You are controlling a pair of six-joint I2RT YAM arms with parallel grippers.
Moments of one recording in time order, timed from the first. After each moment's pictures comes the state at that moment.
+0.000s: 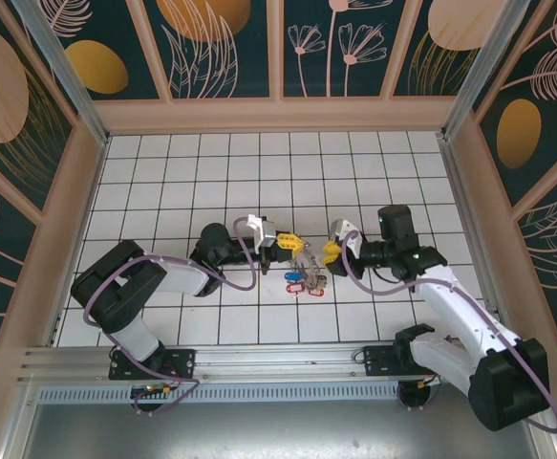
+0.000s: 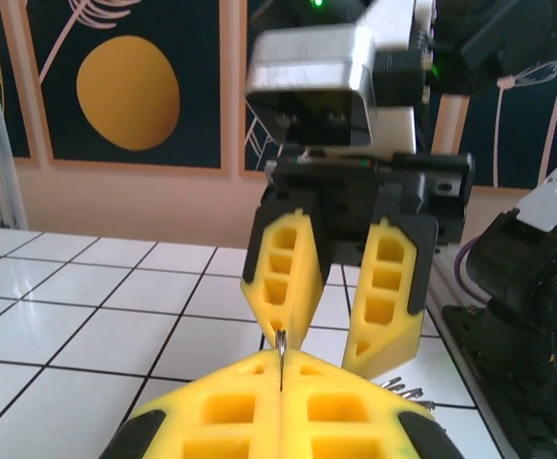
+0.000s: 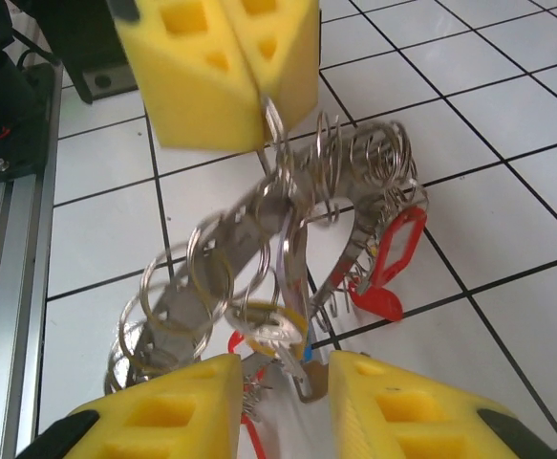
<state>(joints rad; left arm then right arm) -0.73 1.66 0.54 1.27 0.78 -0.15 0.36 0.97 0.60 -0.37 -0.84 -0.56</state>
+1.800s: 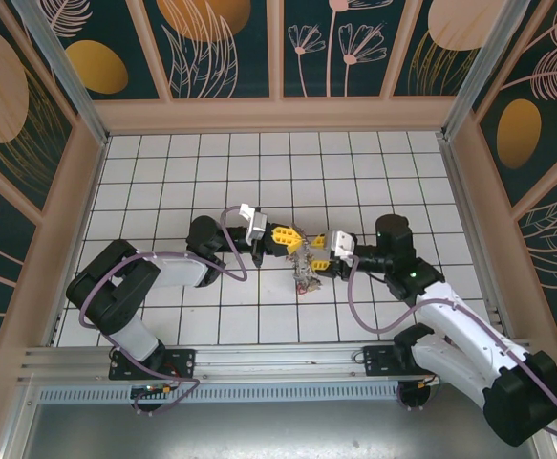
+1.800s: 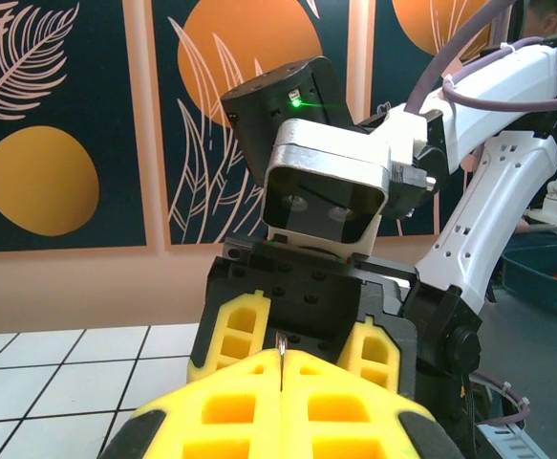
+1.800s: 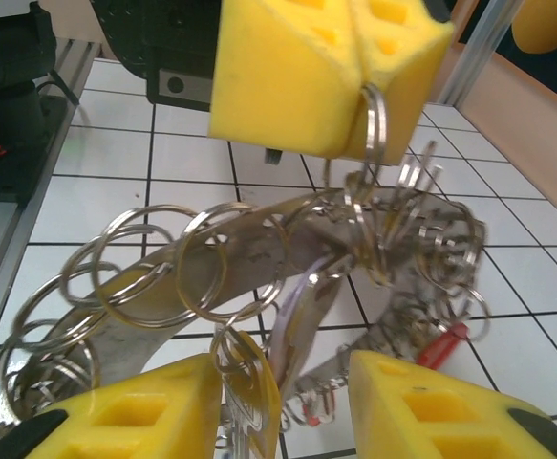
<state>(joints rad) -0.69 1.64 0.62 1.40 1.00 -0.32 0.50 0.86 0.50 -0.04 -0.81 -0.57</state>
